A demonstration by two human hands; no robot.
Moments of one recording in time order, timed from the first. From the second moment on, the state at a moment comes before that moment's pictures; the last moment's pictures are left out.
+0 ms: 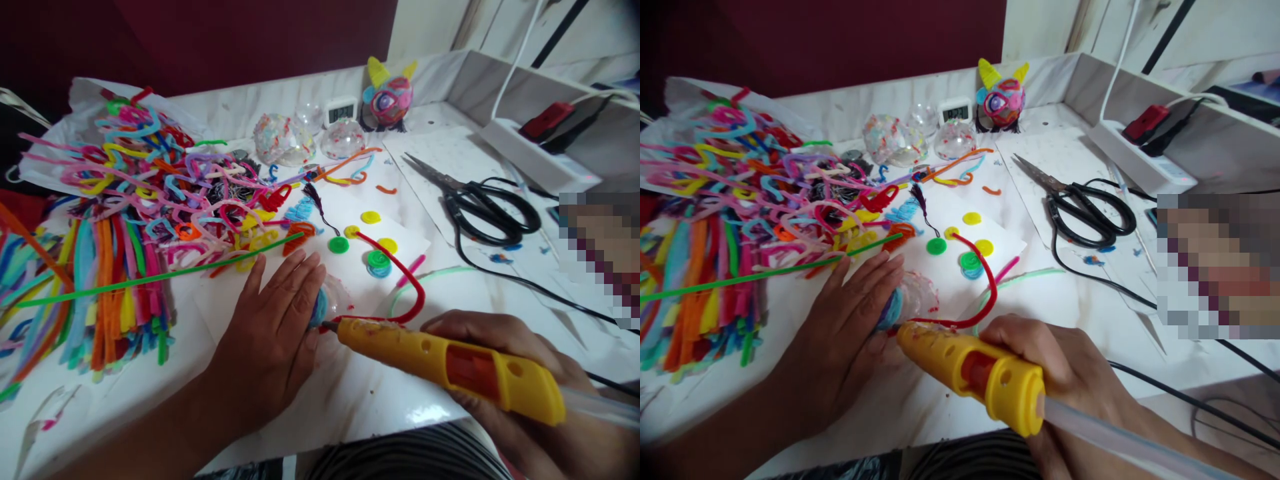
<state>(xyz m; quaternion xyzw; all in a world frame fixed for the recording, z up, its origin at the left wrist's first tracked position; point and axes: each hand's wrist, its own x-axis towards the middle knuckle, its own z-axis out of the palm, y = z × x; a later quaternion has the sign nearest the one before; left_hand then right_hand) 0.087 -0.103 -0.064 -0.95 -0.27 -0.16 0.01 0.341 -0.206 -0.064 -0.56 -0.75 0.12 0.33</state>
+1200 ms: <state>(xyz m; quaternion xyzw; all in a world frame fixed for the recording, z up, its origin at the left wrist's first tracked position) 0.085 -0.102 -0.065 -0.95 -0.27 -0.16 0.00 0.353 -0.196 -0.071 -0.56 -0.78 0.05 0.27</state>
